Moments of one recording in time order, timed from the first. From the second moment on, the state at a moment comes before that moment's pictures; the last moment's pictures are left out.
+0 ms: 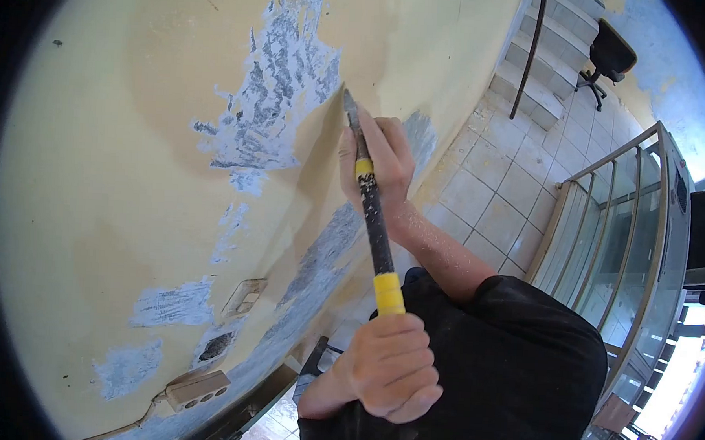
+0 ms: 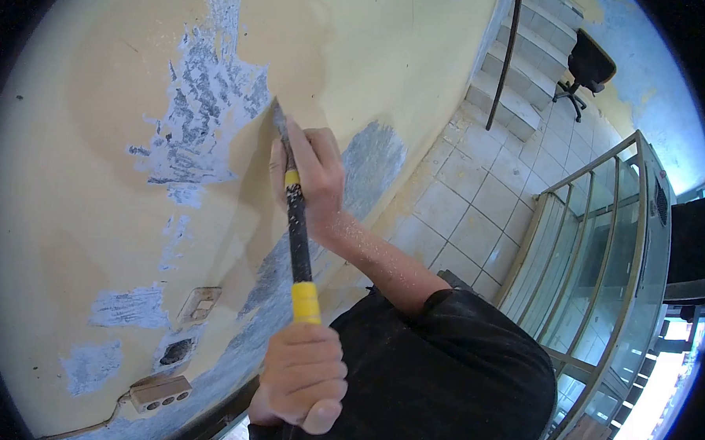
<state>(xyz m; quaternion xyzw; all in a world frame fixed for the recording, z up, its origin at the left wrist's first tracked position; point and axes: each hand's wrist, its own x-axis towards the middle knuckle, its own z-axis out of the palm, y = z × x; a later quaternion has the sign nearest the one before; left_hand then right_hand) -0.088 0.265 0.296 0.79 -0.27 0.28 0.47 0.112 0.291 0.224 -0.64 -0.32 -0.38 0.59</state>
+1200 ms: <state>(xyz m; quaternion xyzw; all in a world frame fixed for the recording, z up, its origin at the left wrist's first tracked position) -0.073 0.244 0.260 0.80 -0.29 0.35 0.40 0.123 0.296 0.210 -0.59 -0.35 -0.41 0.61</state>
